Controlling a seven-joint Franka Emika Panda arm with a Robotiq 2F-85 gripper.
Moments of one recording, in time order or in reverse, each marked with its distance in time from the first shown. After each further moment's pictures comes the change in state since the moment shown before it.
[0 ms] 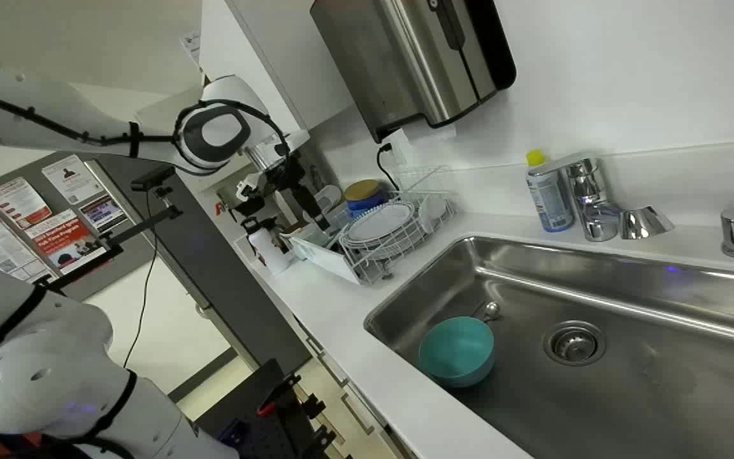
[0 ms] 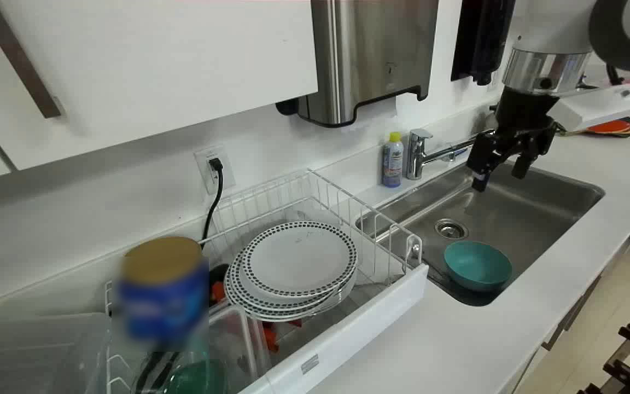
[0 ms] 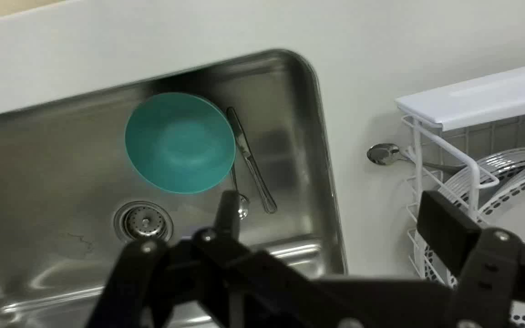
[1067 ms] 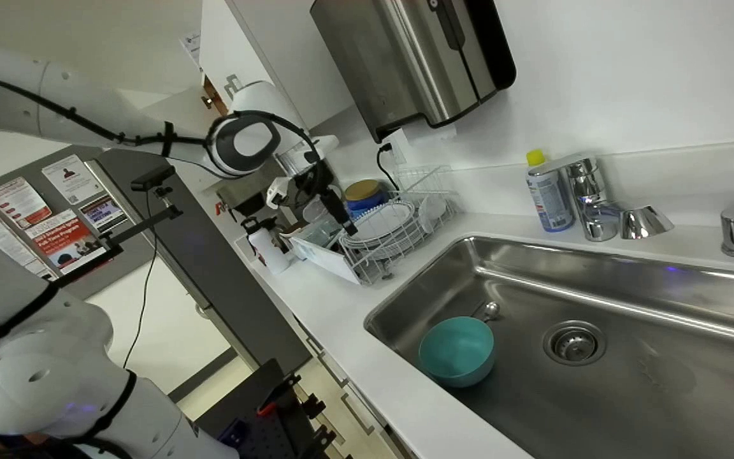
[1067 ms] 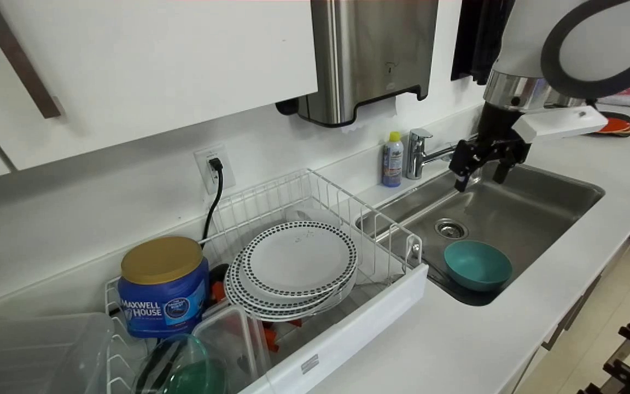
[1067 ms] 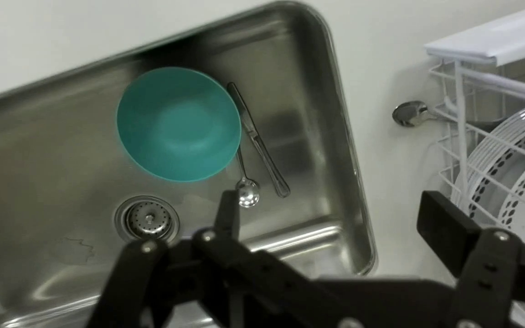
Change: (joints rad) arm -0.015 0.157 -0.068 0.047 -0.005 0.135 0.002
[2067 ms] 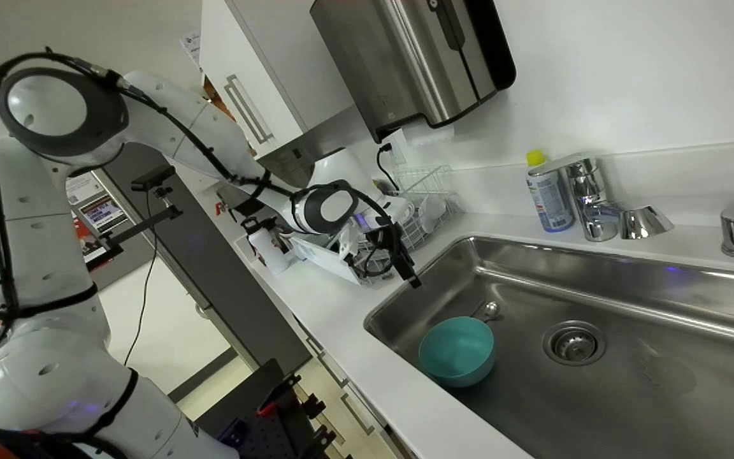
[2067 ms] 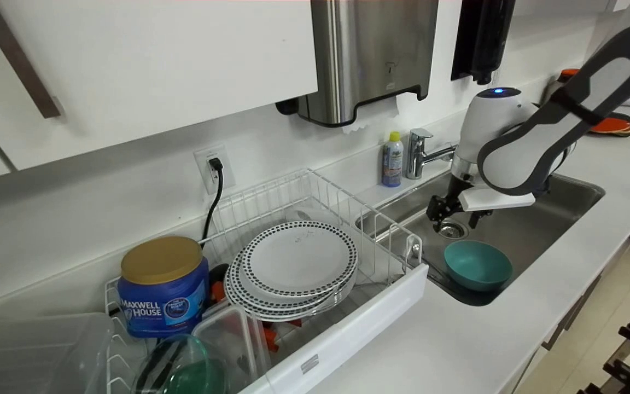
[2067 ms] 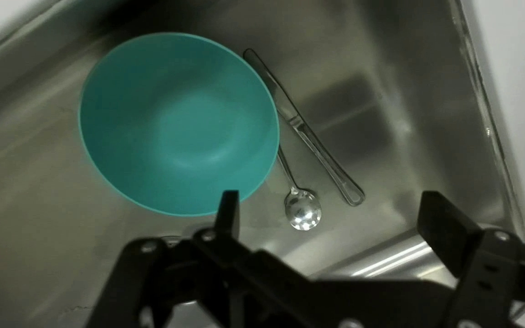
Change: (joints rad) arm 0.073 0.496 -0.166 0.135 -0.062 0.350 0.178
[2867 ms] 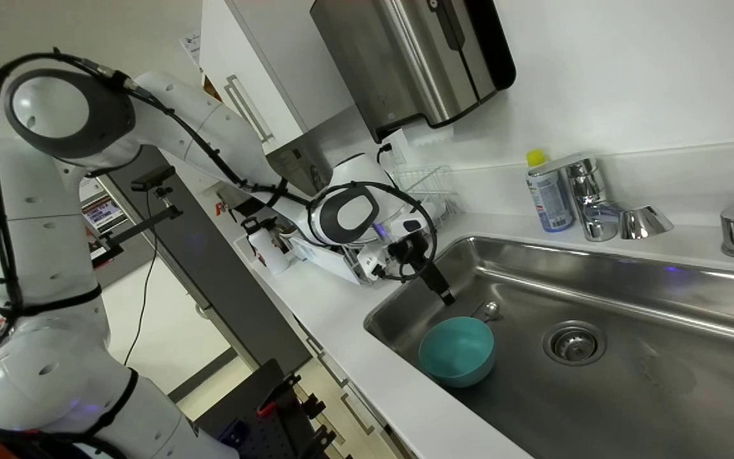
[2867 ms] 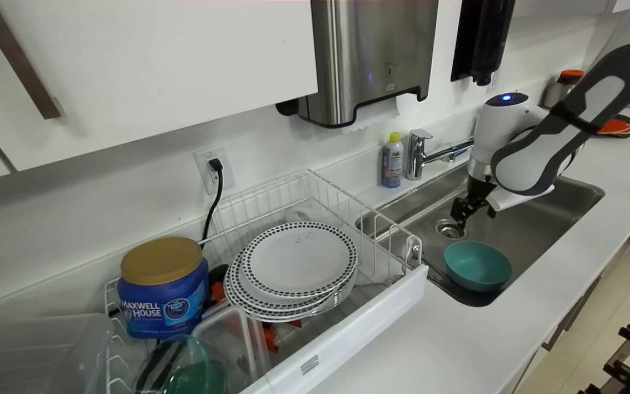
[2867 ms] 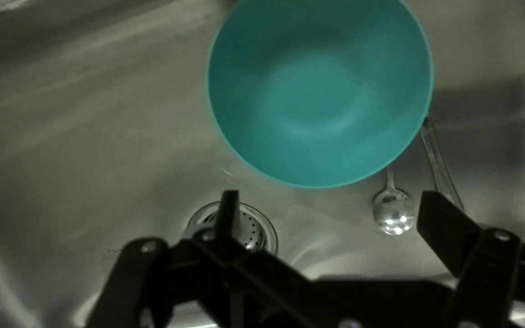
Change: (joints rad) arm 0.000 0.063 -0.147 0.022 -0.113 -0.001 -0.245
